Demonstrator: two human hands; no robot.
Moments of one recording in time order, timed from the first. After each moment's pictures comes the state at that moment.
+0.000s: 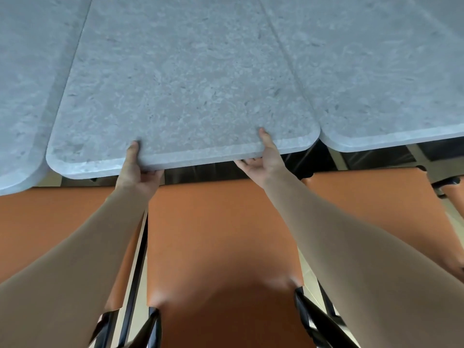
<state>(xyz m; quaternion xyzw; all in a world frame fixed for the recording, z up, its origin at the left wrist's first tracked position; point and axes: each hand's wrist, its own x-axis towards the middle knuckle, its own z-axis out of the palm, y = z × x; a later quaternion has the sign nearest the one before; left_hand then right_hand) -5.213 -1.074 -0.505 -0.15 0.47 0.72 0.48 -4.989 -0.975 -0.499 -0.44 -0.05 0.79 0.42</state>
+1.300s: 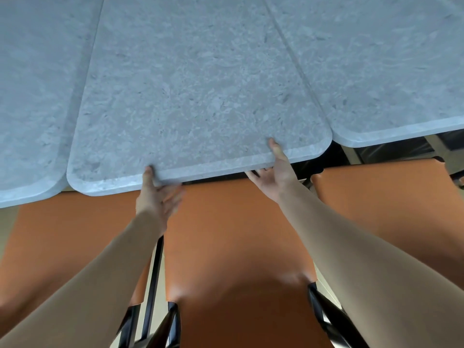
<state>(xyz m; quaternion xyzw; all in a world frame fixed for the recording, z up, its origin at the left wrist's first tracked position) -5.183 -1.122 -0.494 -0.05 0.68 0.53 0.50 -4.976 -1.004 -0.494 -0.45 -0.06 0.79 0.40</state>
